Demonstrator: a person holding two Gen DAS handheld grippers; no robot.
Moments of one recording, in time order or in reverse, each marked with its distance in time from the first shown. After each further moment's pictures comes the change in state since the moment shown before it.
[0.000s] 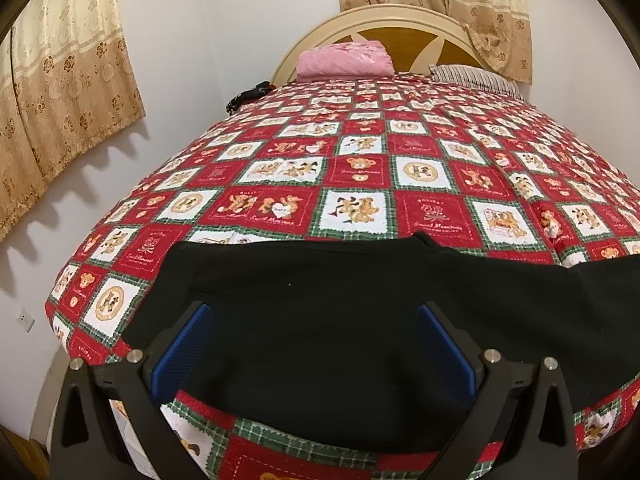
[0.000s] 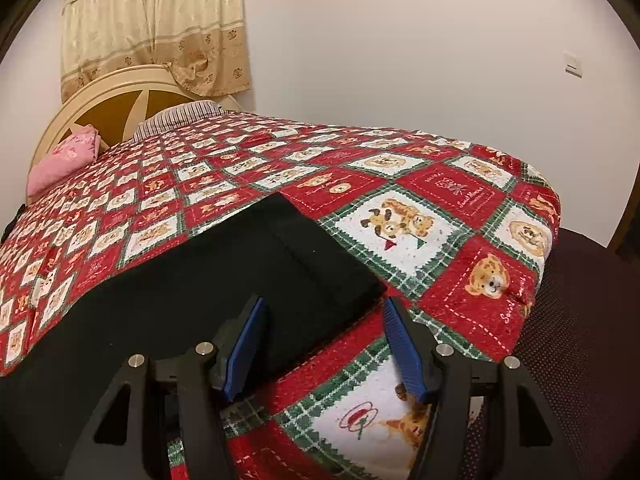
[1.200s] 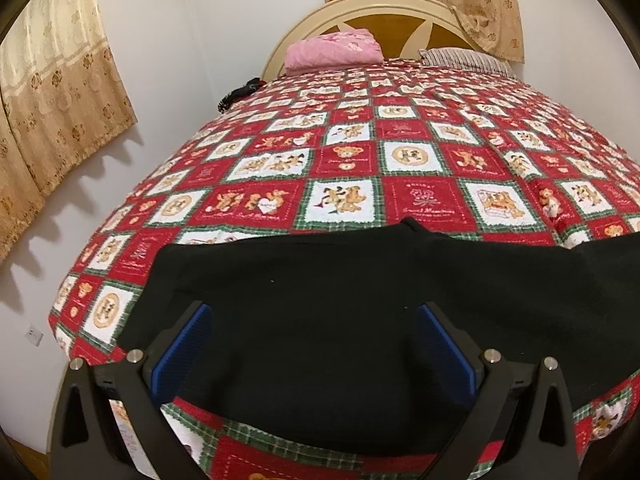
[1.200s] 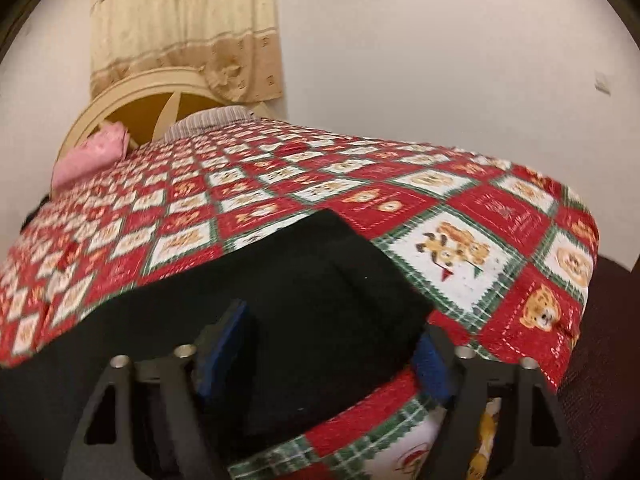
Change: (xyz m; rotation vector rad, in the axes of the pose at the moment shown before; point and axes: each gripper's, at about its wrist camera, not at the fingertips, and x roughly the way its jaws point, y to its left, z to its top) left arm 0.005 -0.019 0.000 0.073 0.023 0.026; right arm 0.012 0.023 0.006 -0.077 -0.043 0.096
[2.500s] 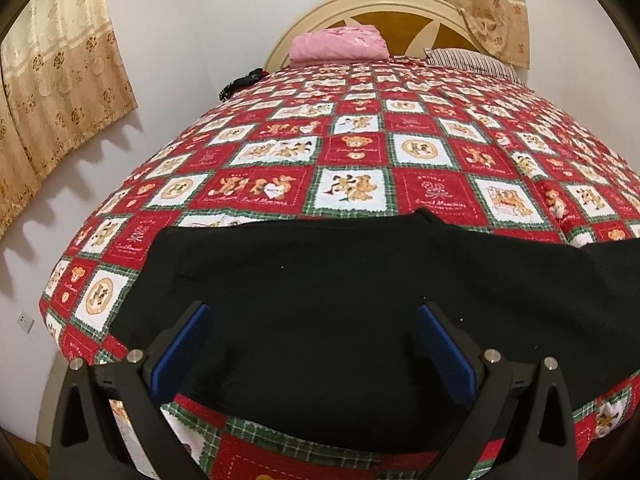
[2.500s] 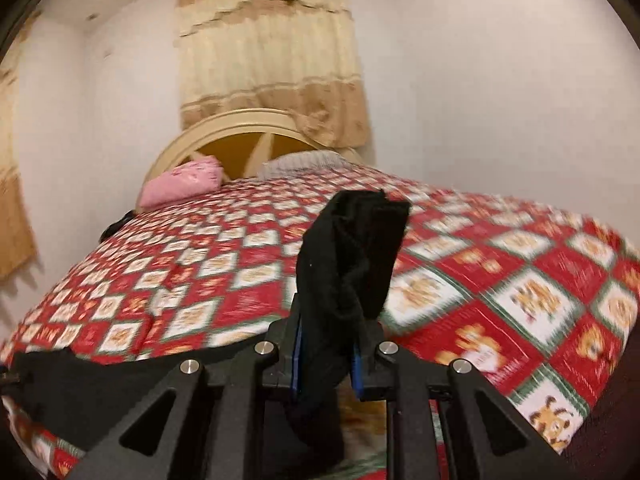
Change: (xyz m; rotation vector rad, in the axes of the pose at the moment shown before) left arm 0.008 0.017 -0.007 -0.047 0.023 -0.039; right arm -0.076 0.059 0.011 -0.087 -0.208 0.345
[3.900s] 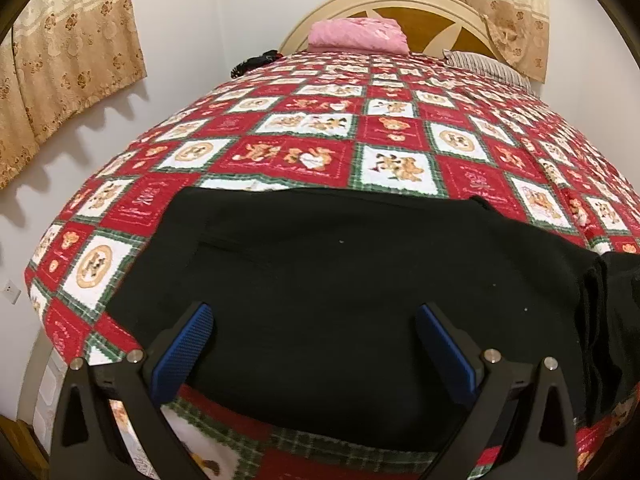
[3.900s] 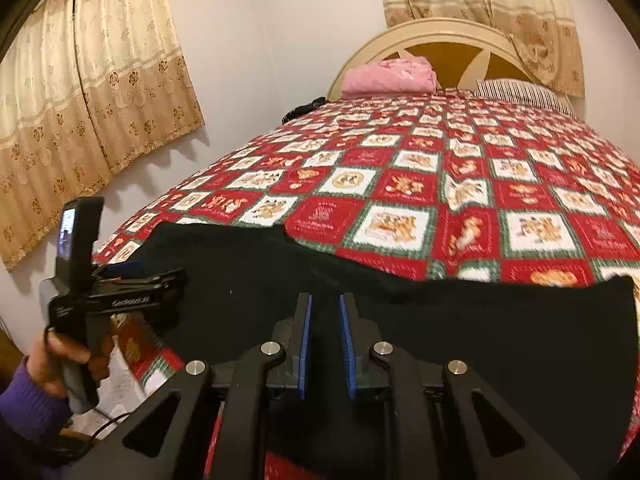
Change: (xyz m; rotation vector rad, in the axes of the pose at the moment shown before) left arm 0.027 0.047 -0.014 -0.085 0.044 -0.028; right arm 0.049 0.246 -0.079 -0.253 0.357 0.632
